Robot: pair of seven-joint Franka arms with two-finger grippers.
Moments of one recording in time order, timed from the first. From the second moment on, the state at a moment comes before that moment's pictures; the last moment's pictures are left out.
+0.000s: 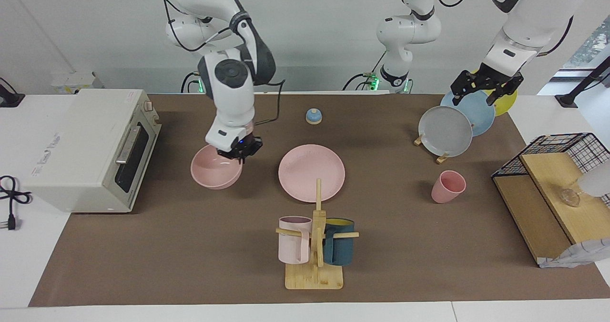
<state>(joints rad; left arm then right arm) -0.01 -0.07 -0.06 -1.66 -0.02 1.54 0.02 0.45 0.24 0.02 -1.70 -0.10 1.87 0.25</state>
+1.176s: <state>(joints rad) -0.05 0.29 -0.07 -1.69 -0.02 1.91 -0.11 0.72 0.58 0.02 -1.41 -0.10 1.99 0.70</state>
